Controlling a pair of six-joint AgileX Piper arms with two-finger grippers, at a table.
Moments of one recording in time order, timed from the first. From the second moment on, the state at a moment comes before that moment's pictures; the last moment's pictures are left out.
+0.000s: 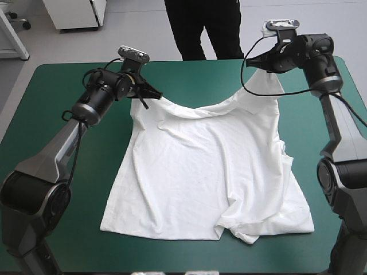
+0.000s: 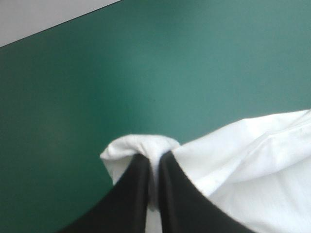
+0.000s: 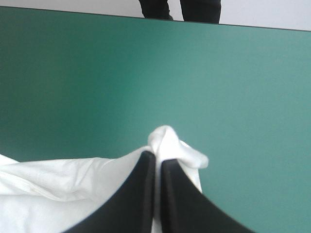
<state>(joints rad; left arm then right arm) -0.35 1.85 -1.74 0.16 0.72 0.00 0.13 1.99 -2.13 0.09 0.99 -0.01</state>
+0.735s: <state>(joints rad) -0.30 2.13 -1.78 0.17 0.40 -0.04 0.06 2.19 -2.13 0.29 0.91 -0.16</state>
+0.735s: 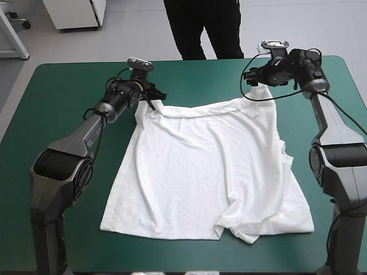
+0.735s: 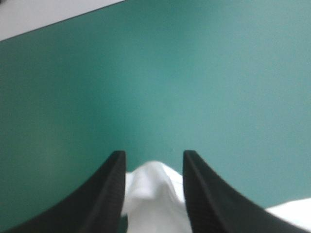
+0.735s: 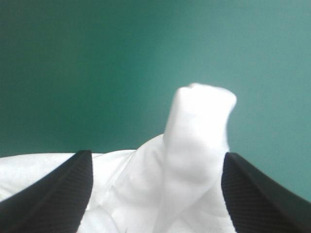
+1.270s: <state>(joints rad) -0.27 1.78 -1.99 0.10 0.96 0.07 -0.09 1.84 -2.07 0.32 1.19 -0.17</state>
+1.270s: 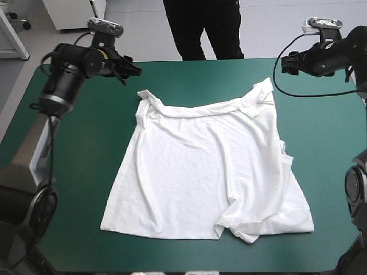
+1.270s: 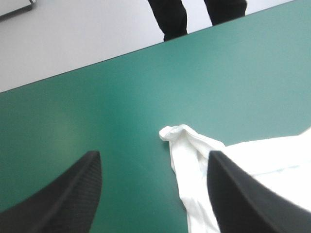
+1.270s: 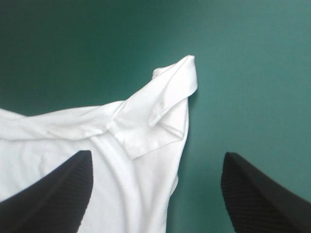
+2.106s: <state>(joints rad) -0.44 1.10 -1.63 0.08 1.10 0.13 0.21 1.14 -0.90 -0.09 1.08 0.10</state>
